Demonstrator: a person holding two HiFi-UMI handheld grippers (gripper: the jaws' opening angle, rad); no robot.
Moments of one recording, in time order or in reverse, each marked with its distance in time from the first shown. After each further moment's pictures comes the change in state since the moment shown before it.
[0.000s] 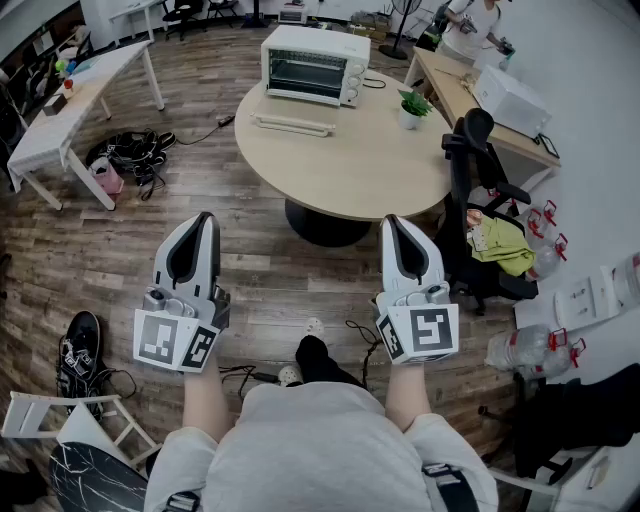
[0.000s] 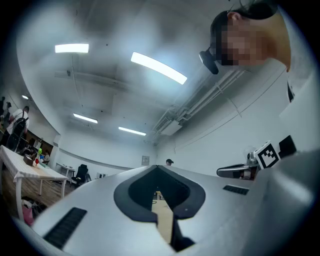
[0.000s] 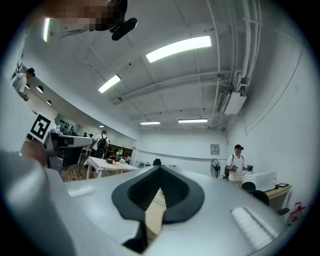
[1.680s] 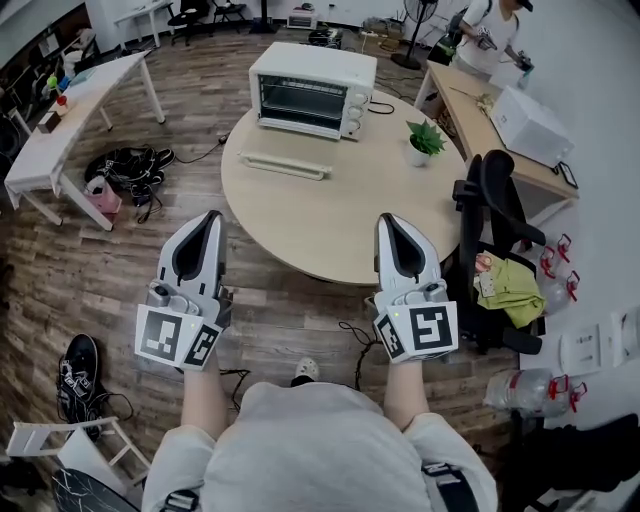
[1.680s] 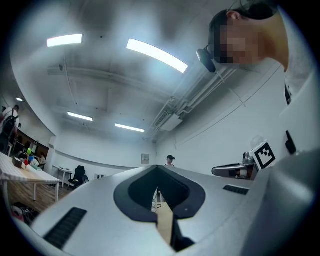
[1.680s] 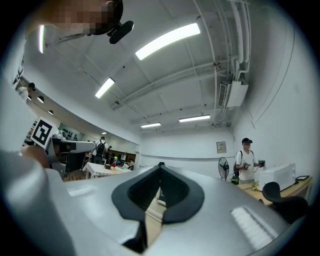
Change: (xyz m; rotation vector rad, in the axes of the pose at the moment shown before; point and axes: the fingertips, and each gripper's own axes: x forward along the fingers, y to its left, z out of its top) left arm 0.201 0.035 -0.055 0.044 0.023 -0.011; right arm 0.174 -0.118 -0.047 0.073 -0.040 0.068
